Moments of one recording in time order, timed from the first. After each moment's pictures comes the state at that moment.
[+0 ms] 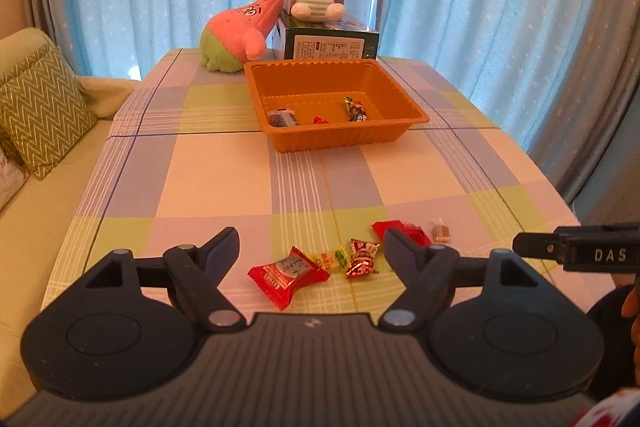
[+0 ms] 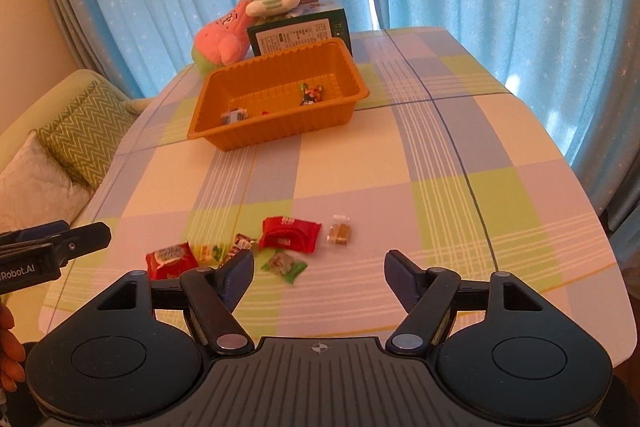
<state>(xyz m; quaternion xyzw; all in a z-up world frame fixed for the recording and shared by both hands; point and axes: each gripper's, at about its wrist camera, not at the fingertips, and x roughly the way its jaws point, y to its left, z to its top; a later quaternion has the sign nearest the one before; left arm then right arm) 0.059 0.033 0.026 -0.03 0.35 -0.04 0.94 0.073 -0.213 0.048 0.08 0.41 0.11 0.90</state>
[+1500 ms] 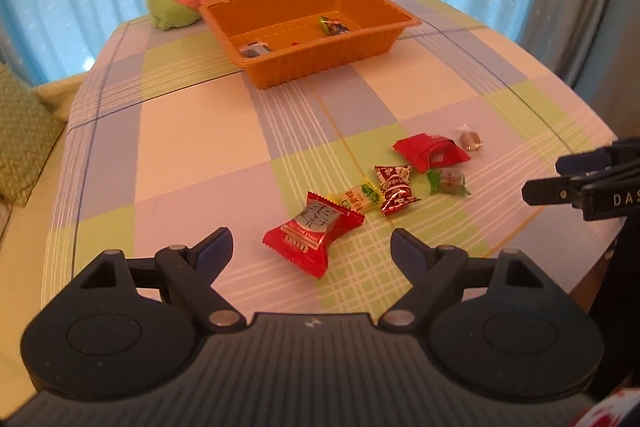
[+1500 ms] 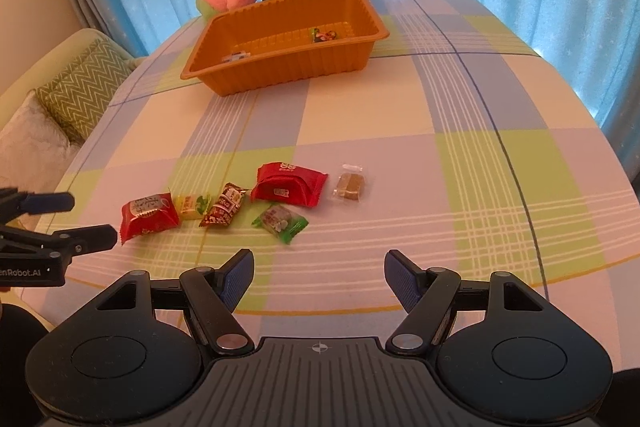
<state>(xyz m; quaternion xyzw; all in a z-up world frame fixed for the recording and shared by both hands) 0.107 0.046 -0.040 0.08 0.42 -0.12 0.89 0.098 -0.198 -0.015 0.05 0.45 0.14 0.88</state>
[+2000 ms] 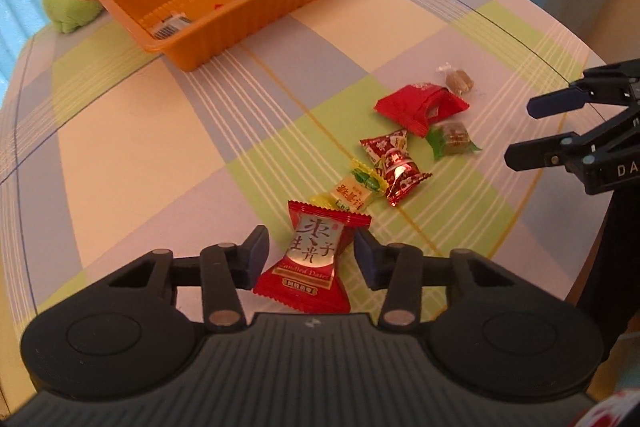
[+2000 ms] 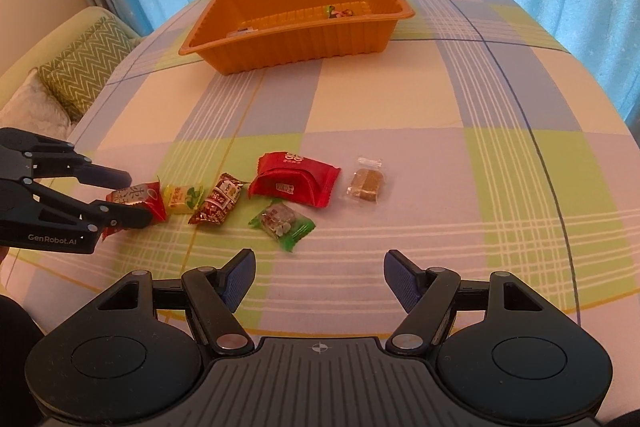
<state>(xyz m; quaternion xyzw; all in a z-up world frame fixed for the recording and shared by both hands) 0.170 0.037 -0.077 0.15 0.49 -0.23 0.83 0.126 -0.185 -0.042 0.04 0.47 0.16 0.87</state>
